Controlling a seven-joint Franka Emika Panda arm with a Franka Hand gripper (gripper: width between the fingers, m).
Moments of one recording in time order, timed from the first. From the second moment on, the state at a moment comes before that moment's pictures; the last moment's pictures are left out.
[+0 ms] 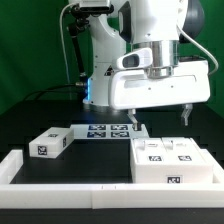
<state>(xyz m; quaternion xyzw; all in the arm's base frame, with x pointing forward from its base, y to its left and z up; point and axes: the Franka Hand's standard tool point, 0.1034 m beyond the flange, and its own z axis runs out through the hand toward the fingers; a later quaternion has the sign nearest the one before) 0.486 0.078 0.065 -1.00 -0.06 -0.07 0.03</state>
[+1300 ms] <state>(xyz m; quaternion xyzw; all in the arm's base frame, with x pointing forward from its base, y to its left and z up) 0.500 0.077 0.003 -1.00 -0.03 -0.07 0.03</state>
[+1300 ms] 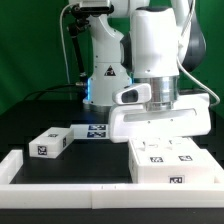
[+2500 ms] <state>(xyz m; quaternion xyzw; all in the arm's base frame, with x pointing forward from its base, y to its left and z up) 0.486 0.074 0.056 -0.99 -0.09 -0.06 0.02</state>
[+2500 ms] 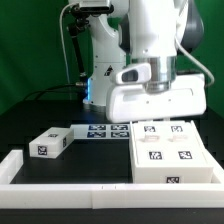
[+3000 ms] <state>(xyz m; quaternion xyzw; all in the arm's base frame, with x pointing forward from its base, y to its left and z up) 0.508 0.074 0.113 -0.99 -0.11 -0.07 0.02</state>
